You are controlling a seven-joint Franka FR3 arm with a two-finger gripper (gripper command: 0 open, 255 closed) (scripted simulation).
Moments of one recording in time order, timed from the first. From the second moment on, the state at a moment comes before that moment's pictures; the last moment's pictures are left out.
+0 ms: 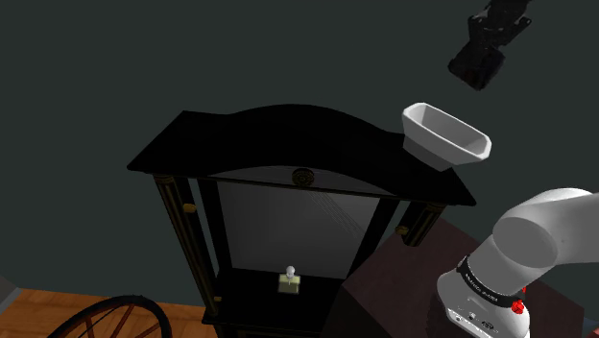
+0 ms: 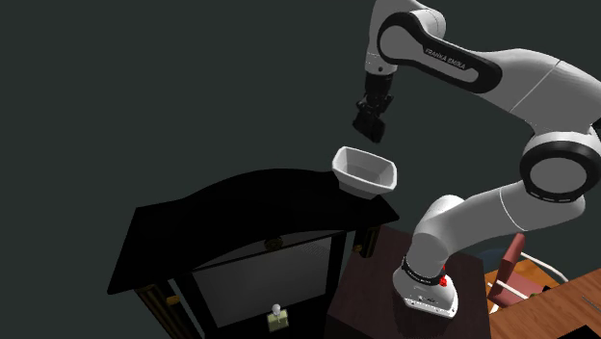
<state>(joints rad) -0.28 -0.65 -0.05 -1.92 -0.09 1.28 0.26</state>
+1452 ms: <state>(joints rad) -0.28 -0.73 -0.05 -2.15 -0.09 1.43 0.27</state>
